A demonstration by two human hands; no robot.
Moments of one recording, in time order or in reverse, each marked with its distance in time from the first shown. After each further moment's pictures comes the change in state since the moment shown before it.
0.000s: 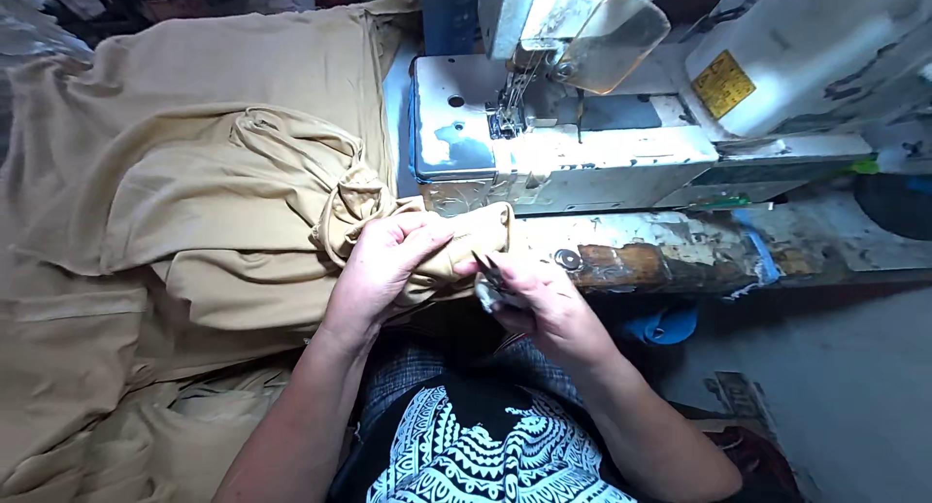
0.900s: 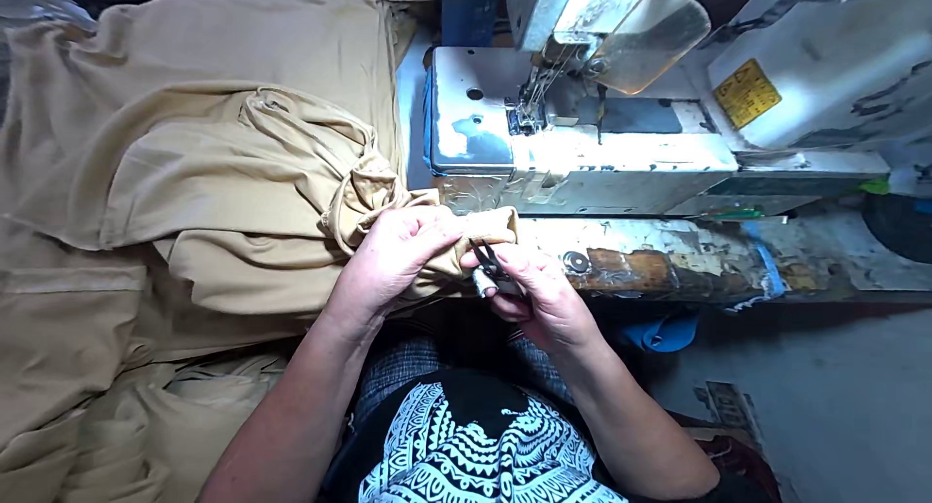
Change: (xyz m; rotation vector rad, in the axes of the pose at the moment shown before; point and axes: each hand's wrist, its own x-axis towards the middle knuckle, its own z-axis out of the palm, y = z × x) left_hand -0.001 0.000 -0.005 0.000 -0.063 -0.009; right_hand 0.013 0.014 -0.001 0.137 0.068 0.108
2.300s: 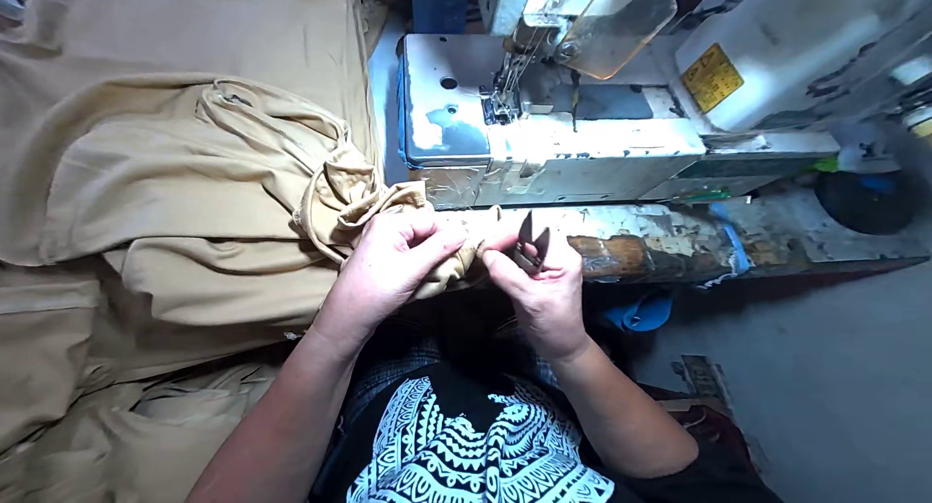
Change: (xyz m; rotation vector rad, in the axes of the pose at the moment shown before) left_hand 0.007 -0.009 0.008 0.243 -0.008 0.165; right_hand 0.003 -0.002 0.011 -0.601 0.272 -0.656
